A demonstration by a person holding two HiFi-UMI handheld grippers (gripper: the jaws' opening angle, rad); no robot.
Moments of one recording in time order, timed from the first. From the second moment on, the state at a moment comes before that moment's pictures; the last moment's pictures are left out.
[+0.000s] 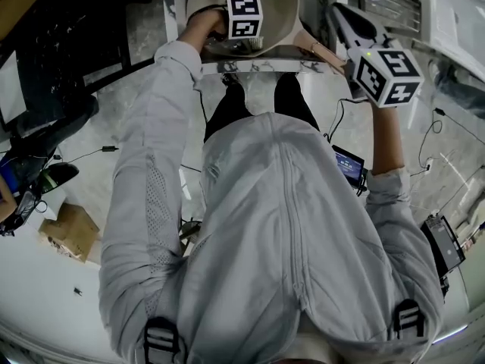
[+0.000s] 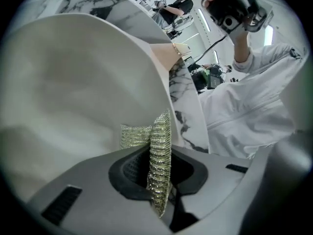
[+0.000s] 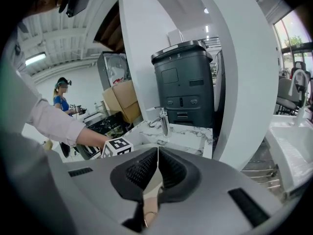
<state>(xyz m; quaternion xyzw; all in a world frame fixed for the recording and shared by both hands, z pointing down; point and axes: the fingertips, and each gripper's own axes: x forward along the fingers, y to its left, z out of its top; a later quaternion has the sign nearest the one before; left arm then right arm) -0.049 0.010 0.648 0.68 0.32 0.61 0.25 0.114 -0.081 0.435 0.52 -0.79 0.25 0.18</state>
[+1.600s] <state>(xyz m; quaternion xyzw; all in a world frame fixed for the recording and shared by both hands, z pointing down) -0.102 -0.159 0.270 0.93 -0.35 0.11 0.00 0.058 -0.116 0.243 0.50 -0.85 0.04 0.15</state>
